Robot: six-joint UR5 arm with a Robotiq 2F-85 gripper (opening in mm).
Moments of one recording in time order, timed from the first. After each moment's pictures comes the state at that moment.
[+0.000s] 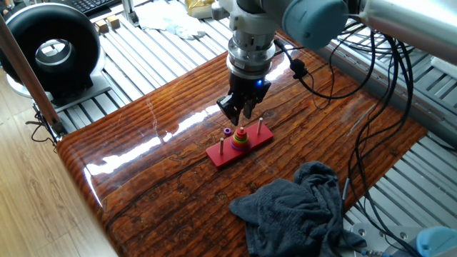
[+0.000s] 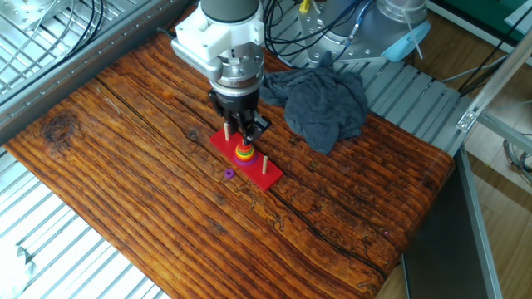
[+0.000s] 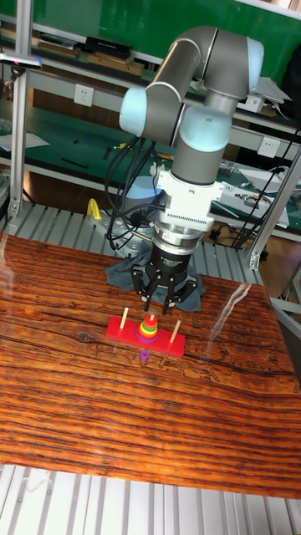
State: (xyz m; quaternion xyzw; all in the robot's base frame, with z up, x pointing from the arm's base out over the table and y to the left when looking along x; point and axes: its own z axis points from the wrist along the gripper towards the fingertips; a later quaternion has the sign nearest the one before) arm 0.479 0.049 0.092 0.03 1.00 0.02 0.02
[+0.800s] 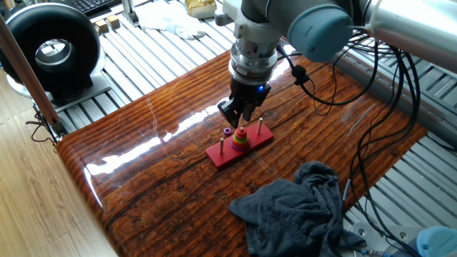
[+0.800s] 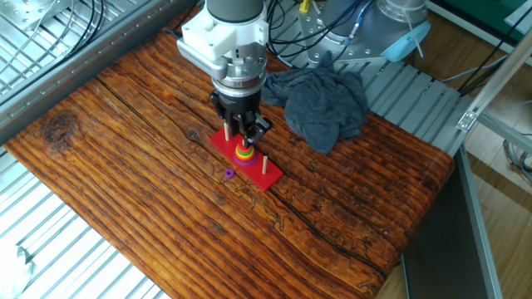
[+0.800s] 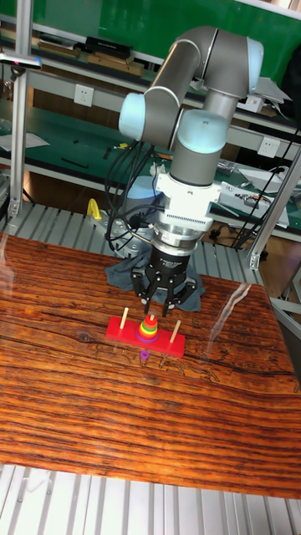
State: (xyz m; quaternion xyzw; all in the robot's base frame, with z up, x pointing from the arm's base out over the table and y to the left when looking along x) arm 0.481 0.049 0.083 0.03 1.00 0.03 0.04
